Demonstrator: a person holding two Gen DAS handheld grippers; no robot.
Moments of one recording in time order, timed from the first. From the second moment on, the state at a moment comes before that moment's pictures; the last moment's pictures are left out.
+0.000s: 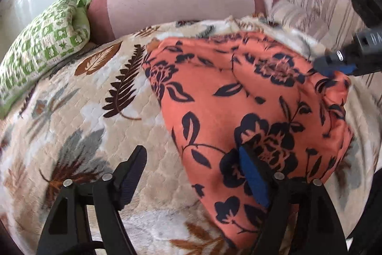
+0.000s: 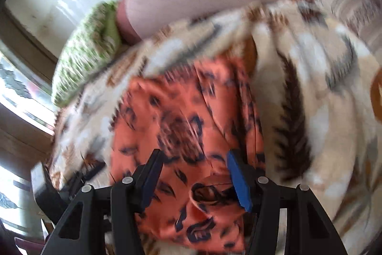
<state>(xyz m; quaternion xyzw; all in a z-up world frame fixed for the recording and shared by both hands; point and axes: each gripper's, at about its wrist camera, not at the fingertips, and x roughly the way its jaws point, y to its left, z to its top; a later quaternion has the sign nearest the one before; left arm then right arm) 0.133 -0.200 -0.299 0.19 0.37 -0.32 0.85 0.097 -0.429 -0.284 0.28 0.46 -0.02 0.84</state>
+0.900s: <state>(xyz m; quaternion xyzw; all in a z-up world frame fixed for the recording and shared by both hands) 0.127 -0.186 -0.296 0.11 0.43 -0.41 0.80 0.072 -0.418 -0.316 0.37 0.49 0.00 0.79</state>
